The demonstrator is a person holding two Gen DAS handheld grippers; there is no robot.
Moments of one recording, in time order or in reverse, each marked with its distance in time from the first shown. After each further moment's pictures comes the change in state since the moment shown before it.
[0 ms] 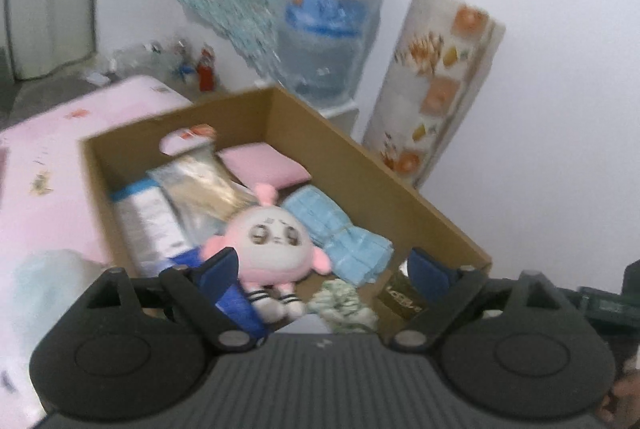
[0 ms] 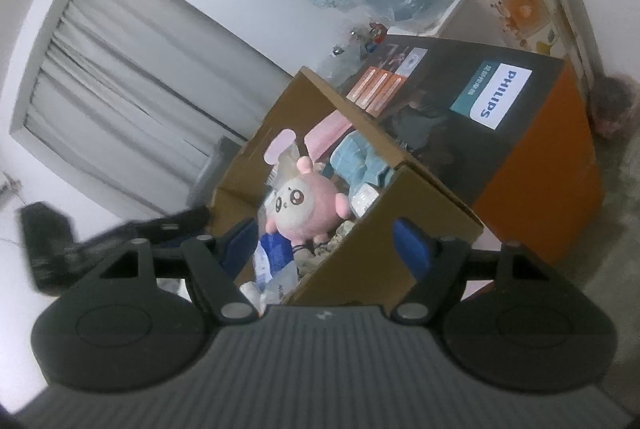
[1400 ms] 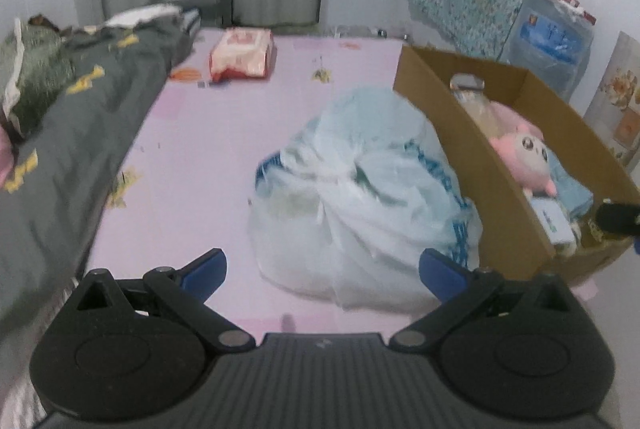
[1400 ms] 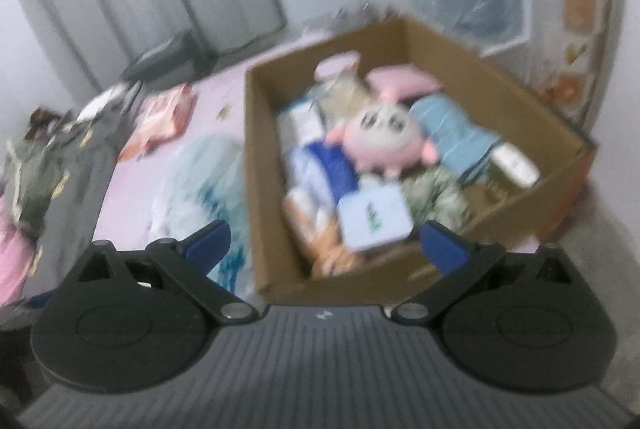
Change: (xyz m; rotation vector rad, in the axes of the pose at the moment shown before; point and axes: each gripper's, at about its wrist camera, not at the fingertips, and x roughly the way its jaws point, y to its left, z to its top) left arm -0.120 0.082 -0.166 -0.349 0.003 0.532; right arm 0.055 0.193 -0.105 -0.483 0.181 -0.282
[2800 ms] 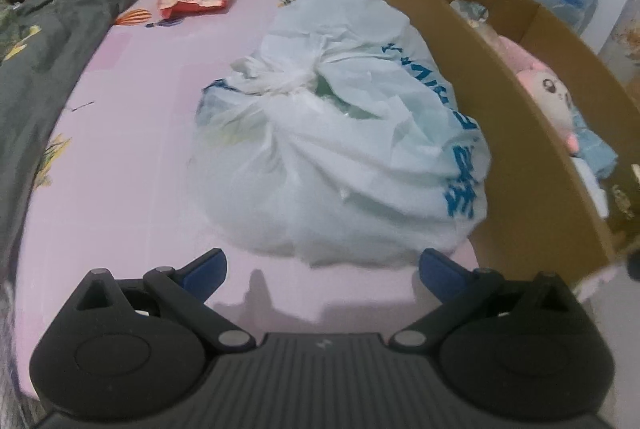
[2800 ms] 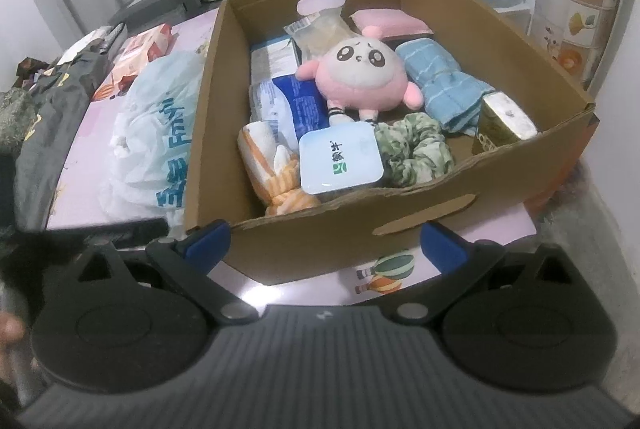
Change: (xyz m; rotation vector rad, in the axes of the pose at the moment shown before) left arm 0.073 -0.021 0.005 0.027 0.180 -0.037; right arm 0.037 -0.023 -0.014 -0.051 0.097 -0.047
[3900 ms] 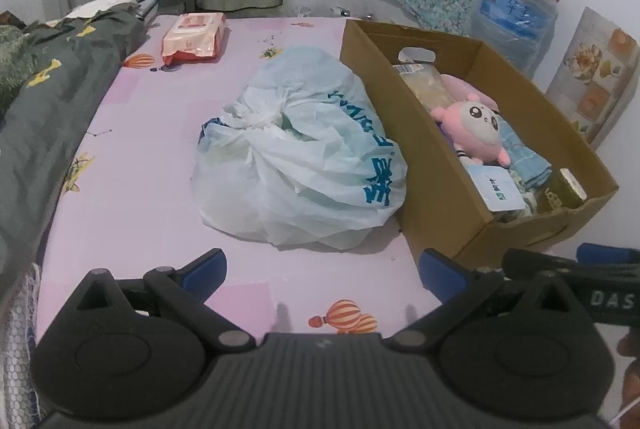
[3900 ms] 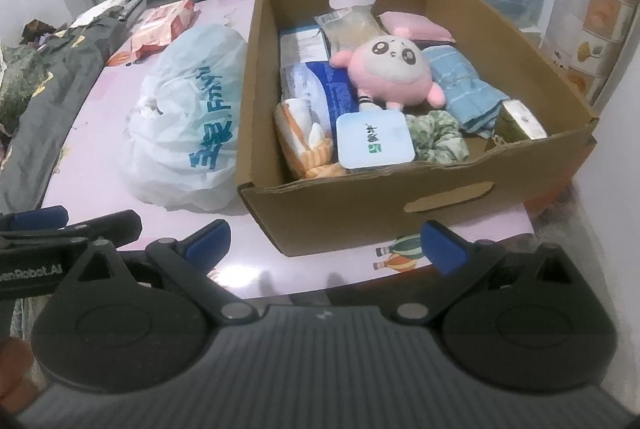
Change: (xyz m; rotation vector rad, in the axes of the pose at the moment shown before) left arm -0.079 -0.020 -0.030 0.028 -0.135 -0.047; right arm -0.021 0.034 -0.019 -0.107 0.005 -0.018
